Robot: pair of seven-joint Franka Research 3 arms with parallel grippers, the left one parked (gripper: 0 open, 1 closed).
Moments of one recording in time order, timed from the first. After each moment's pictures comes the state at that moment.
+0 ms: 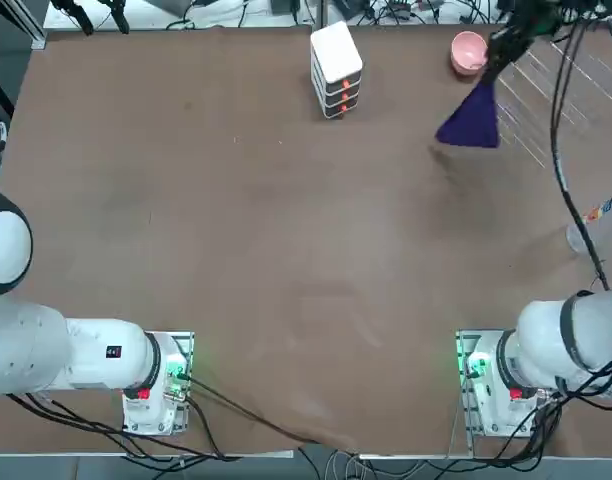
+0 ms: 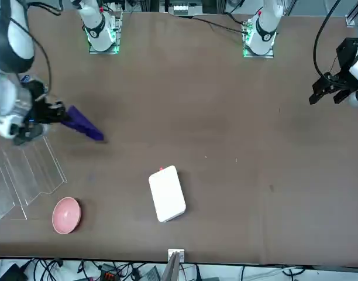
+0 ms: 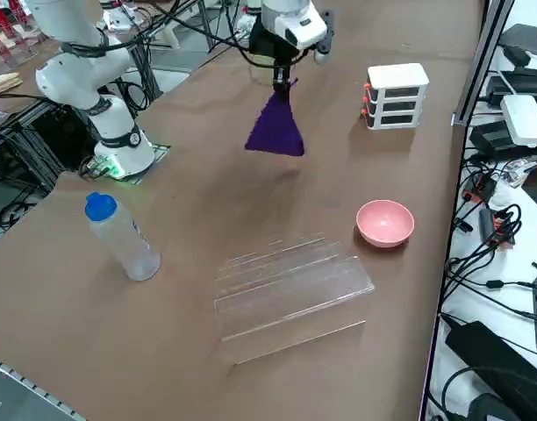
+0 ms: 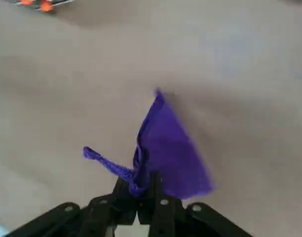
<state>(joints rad) -0.27 0.18 0.36 -1.75 0.19 1.70 -0.21</state>
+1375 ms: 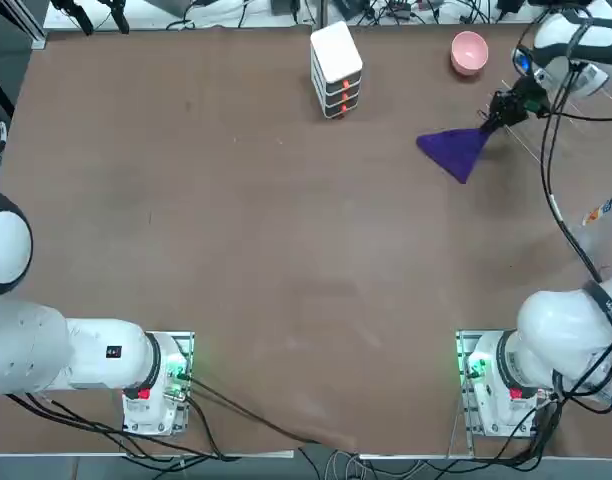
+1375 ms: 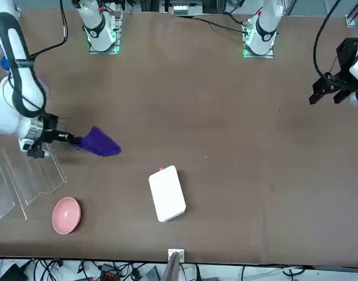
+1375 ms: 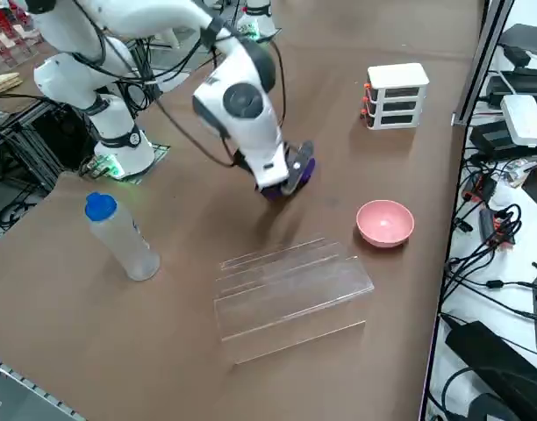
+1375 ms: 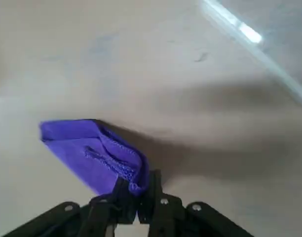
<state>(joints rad) -0.54 0.42 0.33 -2.00 0.26 2.24 -0.27</state>
